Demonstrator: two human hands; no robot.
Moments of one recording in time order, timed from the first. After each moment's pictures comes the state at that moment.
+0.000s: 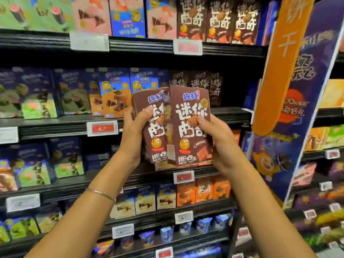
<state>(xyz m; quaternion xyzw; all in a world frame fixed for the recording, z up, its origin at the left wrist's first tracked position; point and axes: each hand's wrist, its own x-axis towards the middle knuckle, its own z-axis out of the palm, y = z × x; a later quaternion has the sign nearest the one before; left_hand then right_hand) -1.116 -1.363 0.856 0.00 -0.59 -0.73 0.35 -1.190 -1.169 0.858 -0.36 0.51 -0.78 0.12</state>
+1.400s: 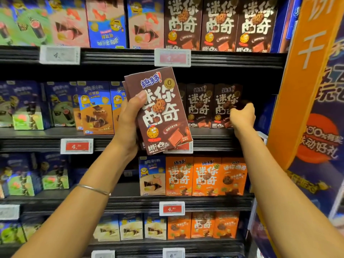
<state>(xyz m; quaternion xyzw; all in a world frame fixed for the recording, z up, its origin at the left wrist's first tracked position) -1.208 -1.336 0.914 -0.04 -0.59 -0.69 0.42 -1.483 -1.182 0.911 -0.10 0.73 -0.65 -0.19</state>
